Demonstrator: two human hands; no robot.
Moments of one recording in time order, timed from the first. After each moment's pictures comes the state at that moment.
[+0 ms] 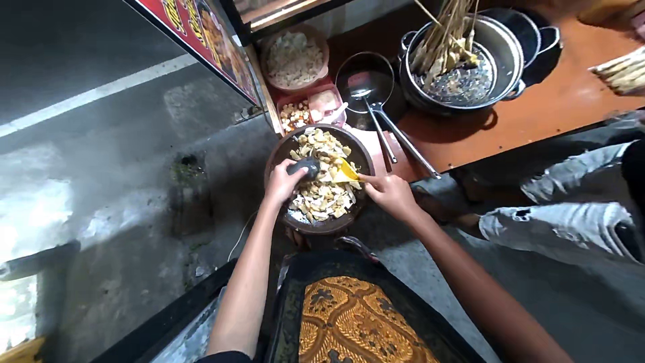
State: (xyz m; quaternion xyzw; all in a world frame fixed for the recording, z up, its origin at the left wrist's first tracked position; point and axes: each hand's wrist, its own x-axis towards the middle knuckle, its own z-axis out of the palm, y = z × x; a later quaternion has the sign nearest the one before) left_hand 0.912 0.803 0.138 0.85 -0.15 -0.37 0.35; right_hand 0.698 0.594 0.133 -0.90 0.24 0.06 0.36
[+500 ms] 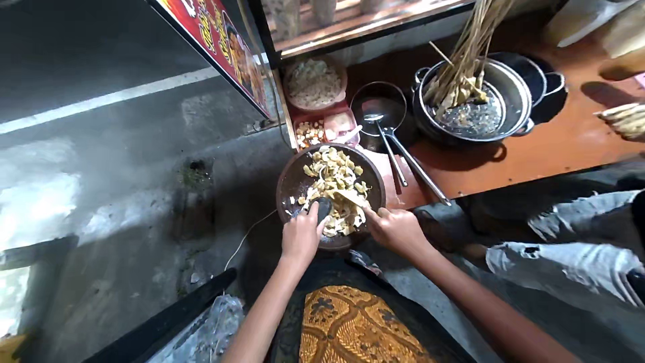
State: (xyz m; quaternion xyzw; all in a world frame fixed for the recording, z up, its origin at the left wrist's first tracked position) left_hand 0.837 0.815 0.193 0.91 -0.28 -0.30 0.02; right_hand 0.694 0.632 0.143 -0.99 0.07 0.00 0.10
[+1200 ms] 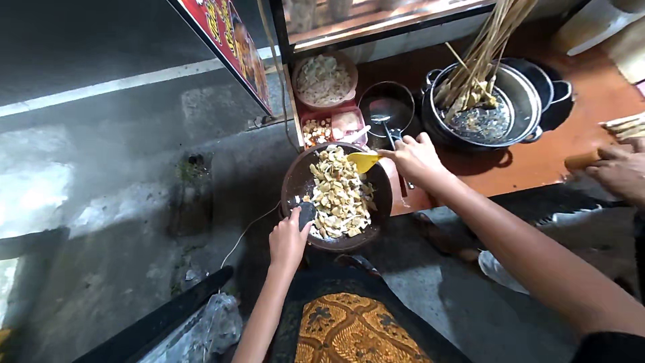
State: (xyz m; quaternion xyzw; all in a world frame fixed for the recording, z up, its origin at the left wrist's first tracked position) left_hand 0.847 0.863 0.174 0.93 -0.16 -0.31 0.07; right_hand 0.799 0.517 0.165 -0.99 0.06 0.09 0.01
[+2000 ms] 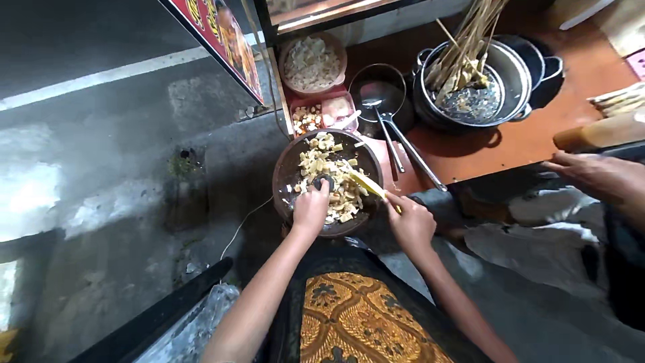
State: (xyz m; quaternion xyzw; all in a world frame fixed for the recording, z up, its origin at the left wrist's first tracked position) left_hand 0.842 0.783 0.169 0.89 -0.32 -0.31 -0.02; right_hand 0.676 0.643 0.170 -0.86 0.44 0.07 0.24
